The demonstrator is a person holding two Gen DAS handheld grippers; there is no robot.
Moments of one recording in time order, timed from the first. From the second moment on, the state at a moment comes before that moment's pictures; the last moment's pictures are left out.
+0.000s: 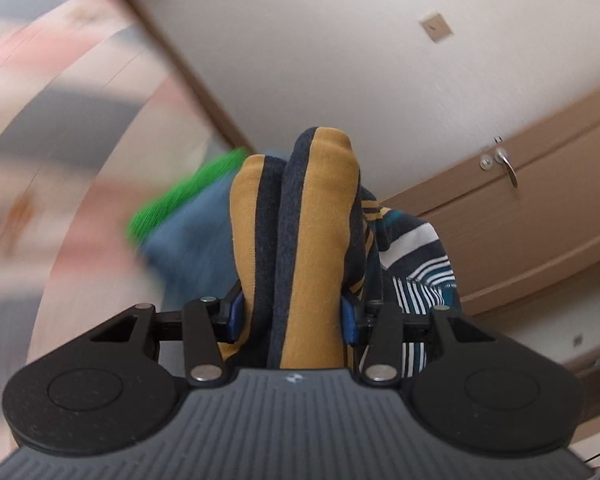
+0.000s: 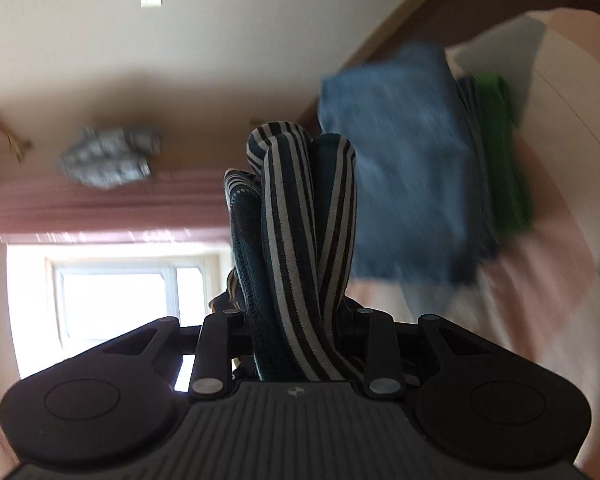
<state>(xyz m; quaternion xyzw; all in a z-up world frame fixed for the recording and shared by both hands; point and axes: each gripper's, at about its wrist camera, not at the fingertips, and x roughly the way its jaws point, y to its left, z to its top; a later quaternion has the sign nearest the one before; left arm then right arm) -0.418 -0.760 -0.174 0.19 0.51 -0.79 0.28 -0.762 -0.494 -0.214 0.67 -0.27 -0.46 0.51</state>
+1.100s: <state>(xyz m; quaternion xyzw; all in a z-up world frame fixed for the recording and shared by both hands) -0.524 -0.908 -0.241 0.29 0.38 -0.85 0.22 -0.772 -0.629 -0.325 0.61 -0.25 -0.61 0.45</state>
